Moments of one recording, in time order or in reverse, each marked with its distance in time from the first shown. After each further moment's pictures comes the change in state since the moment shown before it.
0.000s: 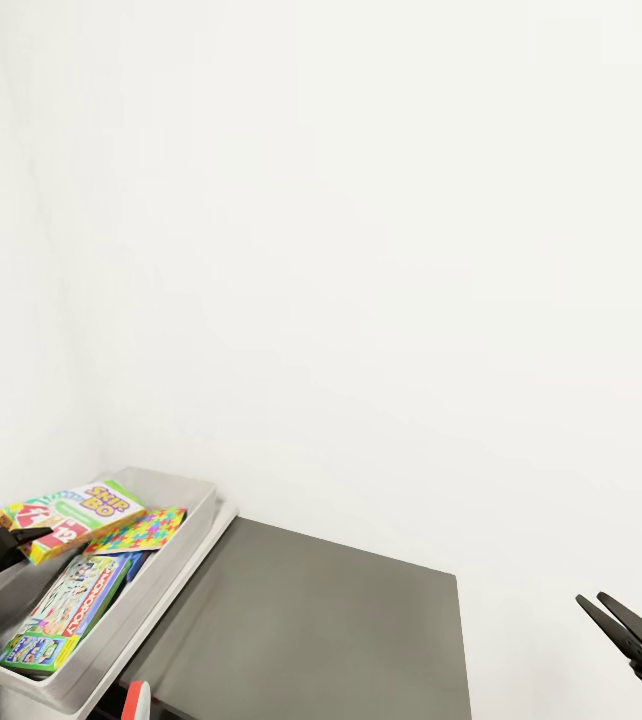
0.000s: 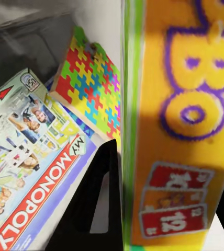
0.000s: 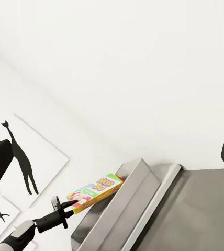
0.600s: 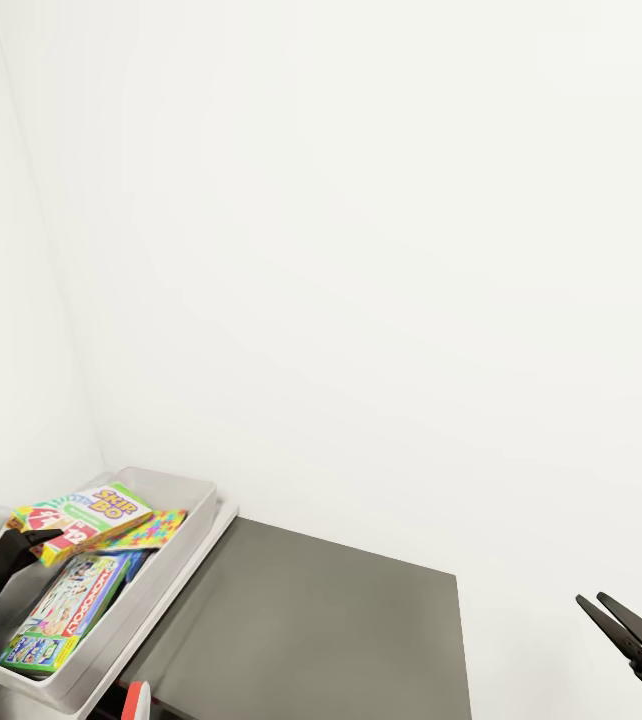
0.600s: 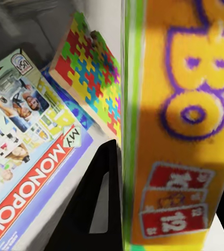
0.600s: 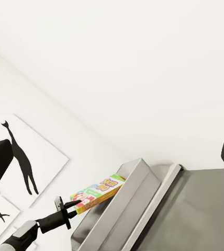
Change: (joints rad) left arm -0.001 -0.033 0.004 -0.001 0.045 0.005 0.064; right arm 0.000 0.002 0.000 0.000 0.000 0.000 -0.001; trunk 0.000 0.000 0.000
